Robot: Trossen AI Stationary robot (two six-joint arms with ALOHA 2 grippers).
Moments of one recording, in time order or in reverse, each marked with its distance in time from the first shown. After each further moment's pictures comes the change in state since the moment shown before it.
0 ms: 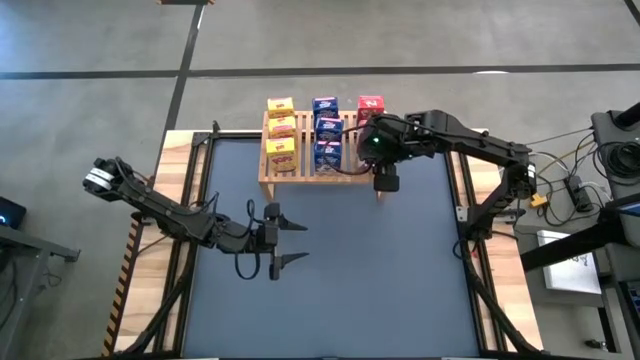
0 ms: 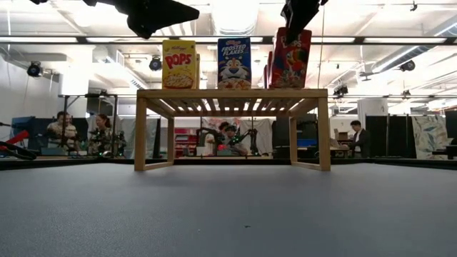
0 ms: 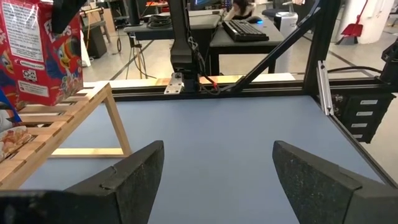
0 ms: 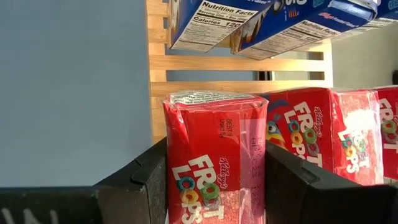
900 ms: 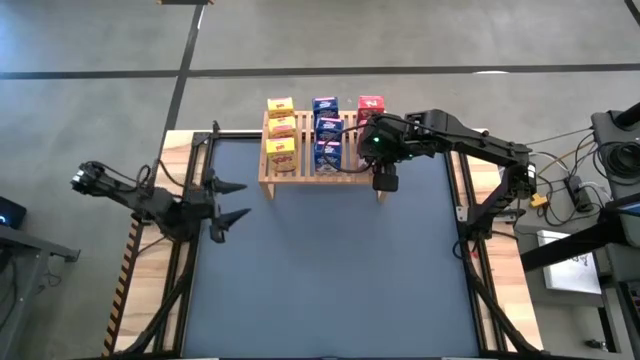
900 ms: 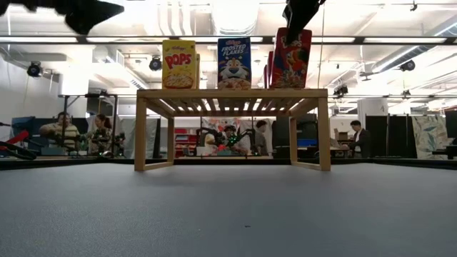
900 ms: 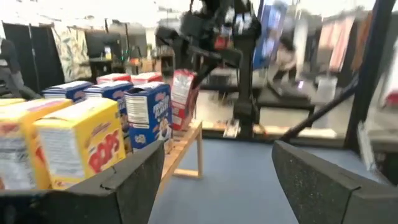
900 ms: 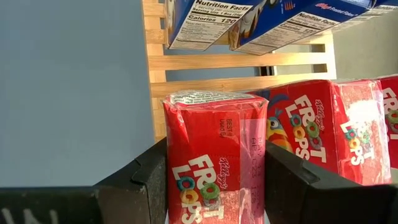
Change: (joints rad) left arm -0.008 -0.848 -0.250 -0.330 -0.186 0.088; right arm -0.005 0.000 0.000 -0.004 -0.004 0.052
